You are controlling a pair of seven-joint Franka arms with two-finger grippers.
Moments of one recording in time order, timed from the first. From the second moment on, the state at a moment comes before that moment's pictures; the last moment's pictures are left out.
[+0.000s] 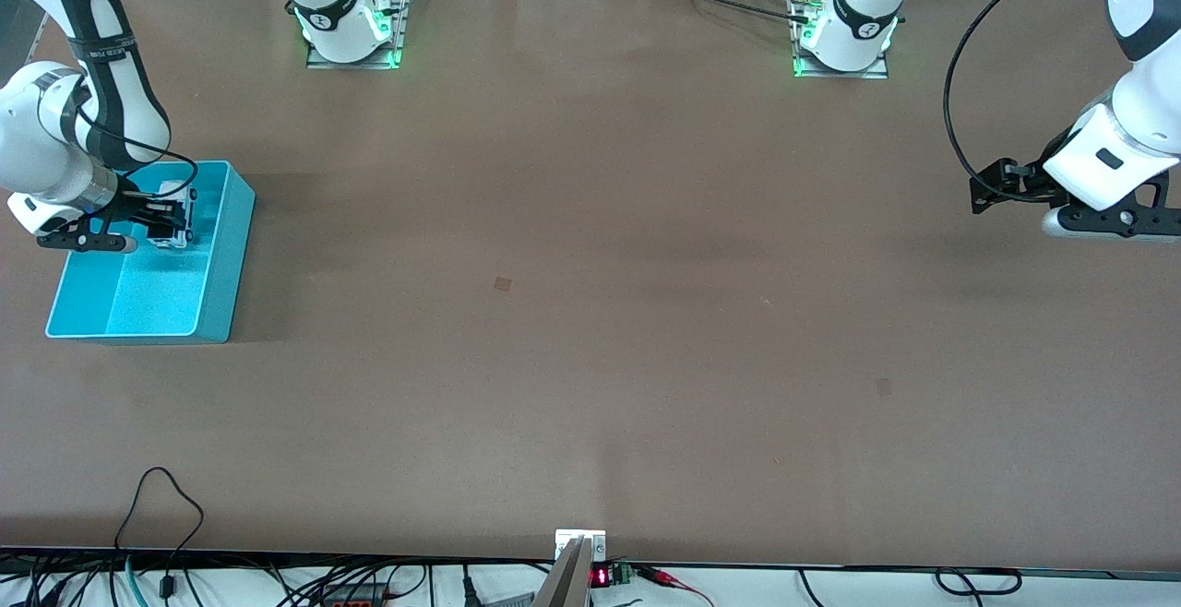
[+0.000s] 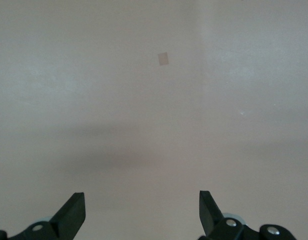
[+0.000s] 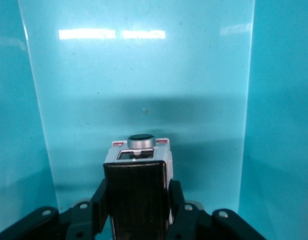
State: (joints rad) left arm 0.06 0.00 -0.07 -1.78 0.06 1.75 0.03; right arm 0.02 0.28 -0.43 -2.27 -0.01 2.47 -0.37
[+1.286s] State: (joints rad) left arm 0.06 0.00 -0.07 -1.78 0.06 1.75 0.03; right arm 0.04 0.25 -0.41 -2.21 0.00 2.48 -0.45
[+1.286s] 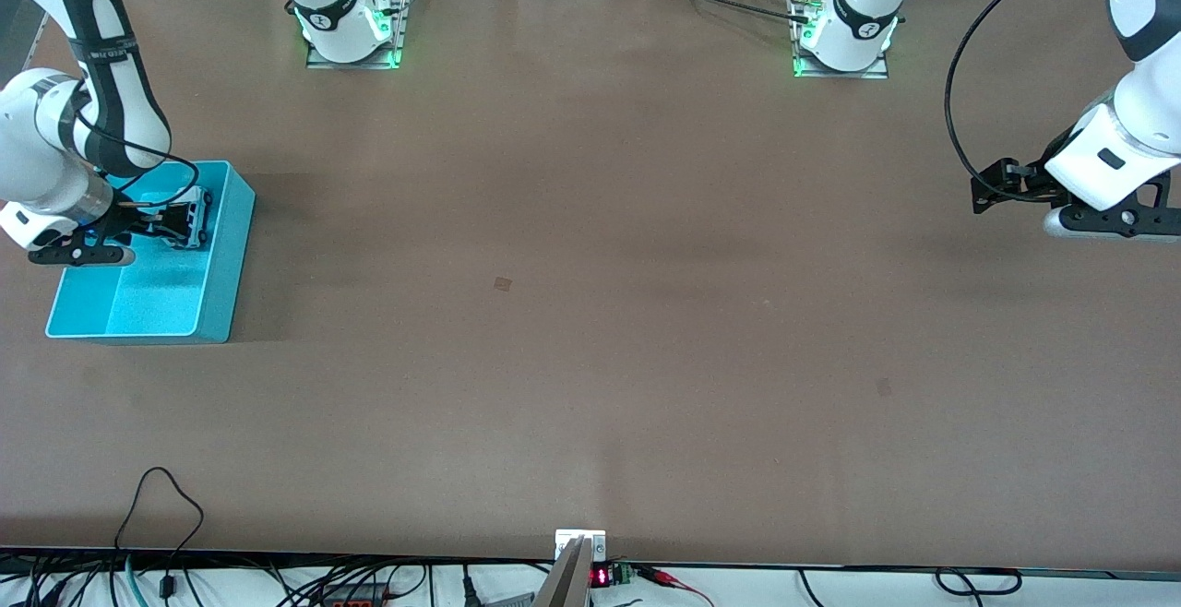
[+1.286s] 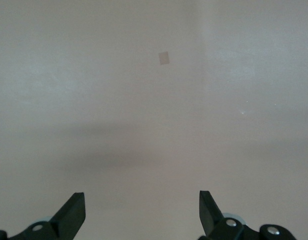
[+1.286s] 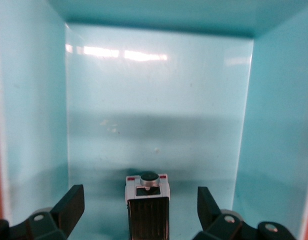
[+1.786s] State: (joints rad) left arm 0.06 0.00 -0.07 -1.78 0.06 1.75 0.03; right arm 0.15 0.16 -0.40 -1.97 0.02 2.14 -0.49
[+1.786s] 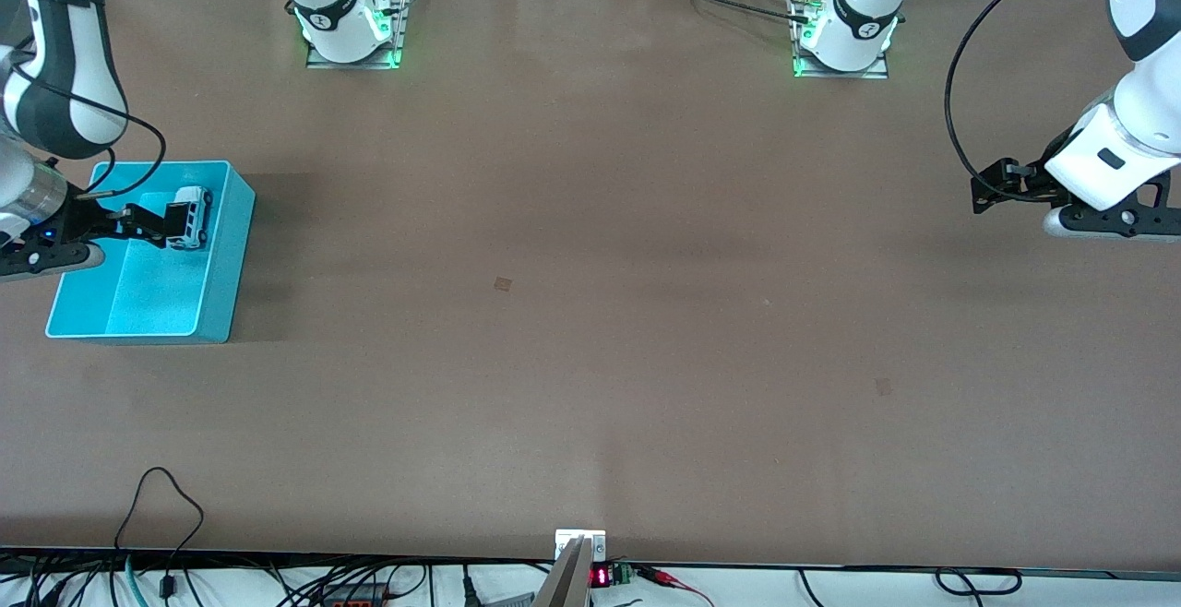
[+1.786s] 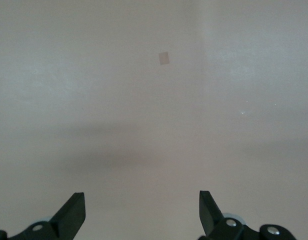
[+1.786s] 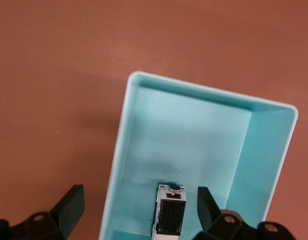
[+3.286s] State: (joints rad) left arm 0.05 0.01 -0.08 -1.77 0.06 1.74 0.03; right arm 0.06 0.02 -0.05 -1.63 0.06 1.72 -0.01
